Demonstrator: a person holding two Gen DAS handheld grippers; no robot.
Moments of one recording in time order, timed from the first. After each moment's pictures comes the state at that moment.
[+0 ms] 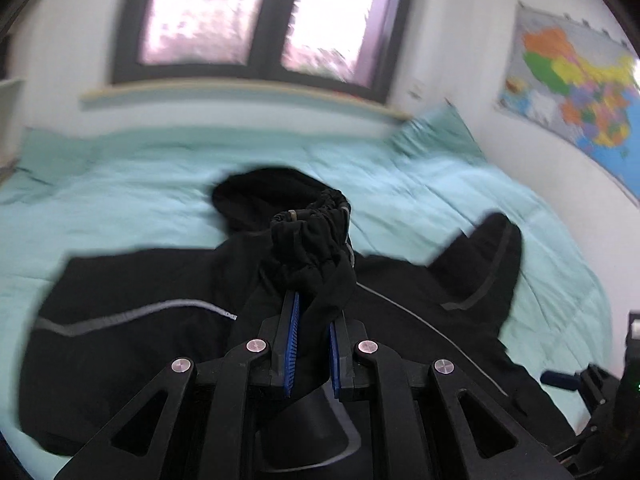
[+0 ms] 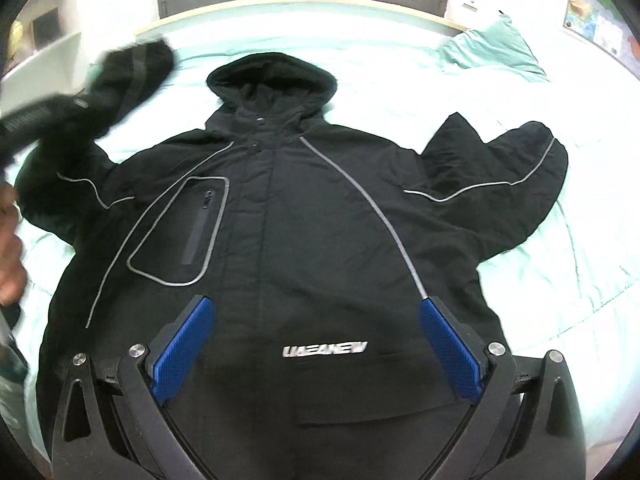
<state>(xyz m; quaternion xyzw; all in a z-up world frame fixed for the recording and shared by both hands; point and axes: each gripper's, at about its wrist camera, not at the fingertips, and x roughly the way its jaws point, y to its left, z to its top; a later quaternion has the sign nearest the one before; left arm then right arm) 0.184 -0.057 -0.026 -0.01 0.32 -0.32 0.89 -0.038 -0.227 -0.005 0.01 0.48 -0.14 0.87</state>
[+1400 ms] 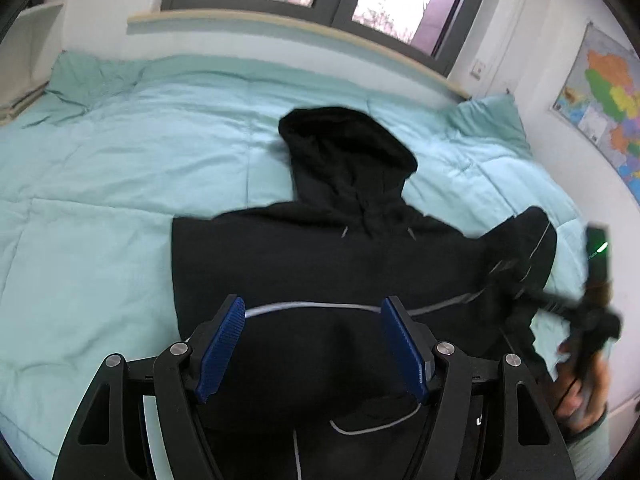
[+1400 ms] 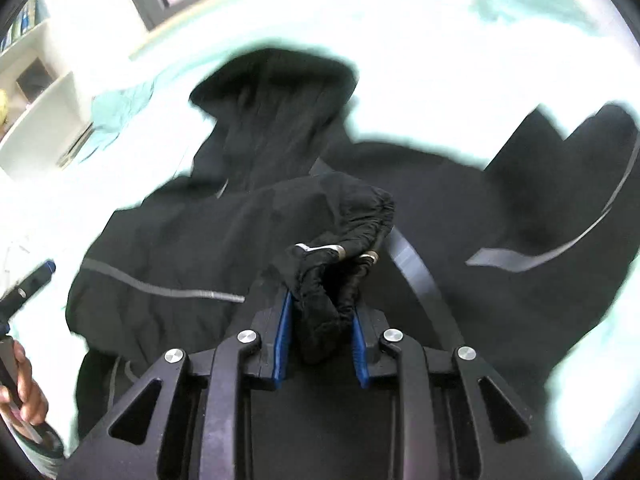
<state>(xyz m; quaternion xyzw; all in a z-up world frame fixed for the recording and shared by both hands) 0.228 0.002 -0.064 -0.05 0.42 -0.25 0.87 0.094 -0.302 -0.026 0.11 0.49 -0.07 0.86</state>
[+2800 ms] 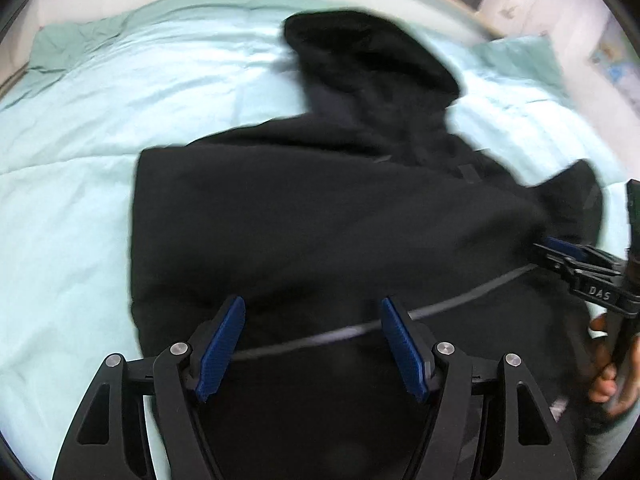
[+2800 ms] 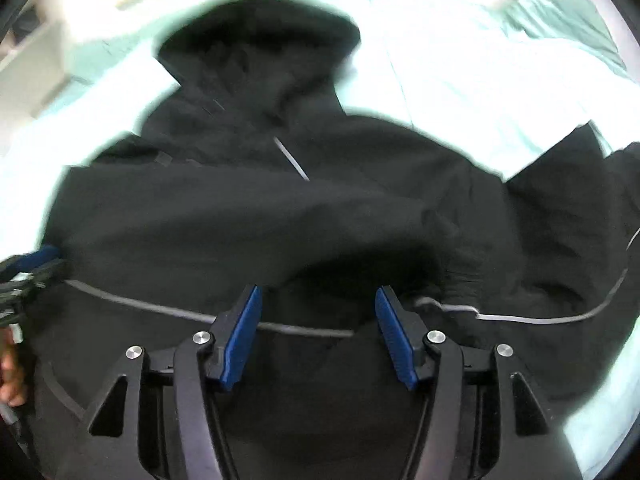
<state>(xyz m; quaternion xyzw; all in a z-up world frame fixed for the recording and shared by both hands) 0.276 -0.038 -0.131 0.00 0.49 -0.23 0.84 0.141 -0.302 -0.092 0.04 0.53 -0.05 0.85</state>
